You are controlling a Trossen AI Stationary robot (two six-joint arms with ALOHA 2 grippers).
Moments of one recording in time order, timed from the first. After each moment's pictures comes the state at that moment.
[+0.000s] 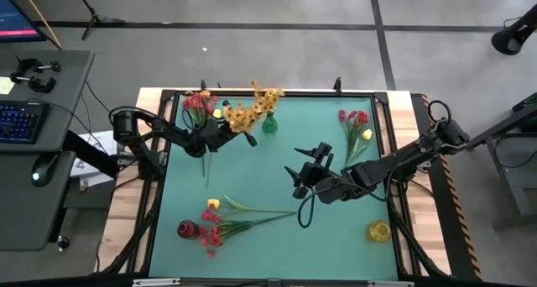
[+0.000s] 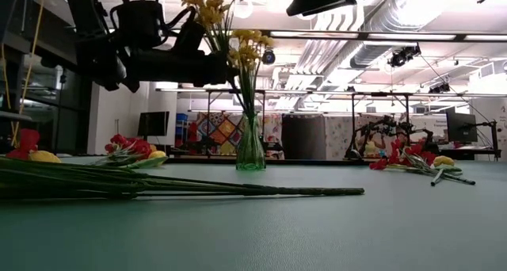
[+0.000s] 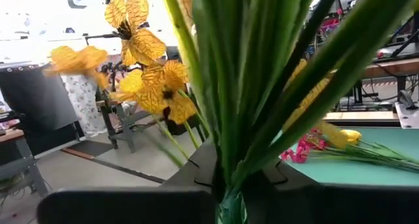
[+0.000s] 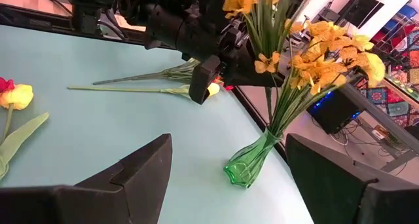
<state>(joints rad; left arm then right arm) 0.26 1.73 0.51 1.38 -0.37 0.29 0.42 1.47 1.03 -0.09 0.99 0.03</state>
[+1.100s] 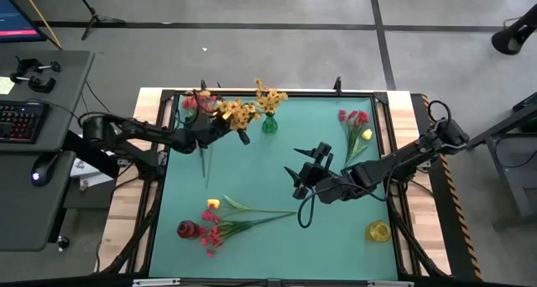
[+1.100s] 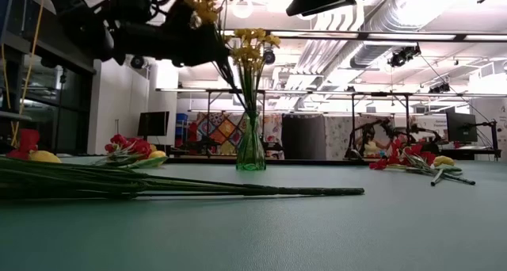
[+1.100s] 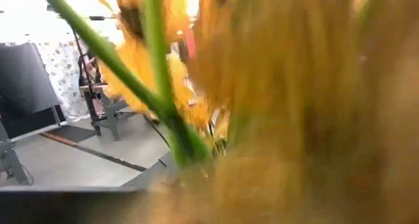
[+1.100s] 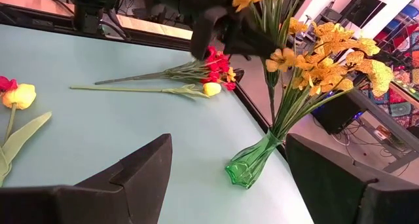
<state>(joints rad) 0.26 1.43 0.51 1.04 -0.33 0.19 0.42 1.47 1.03 -0.09 0.99 0.03</state>
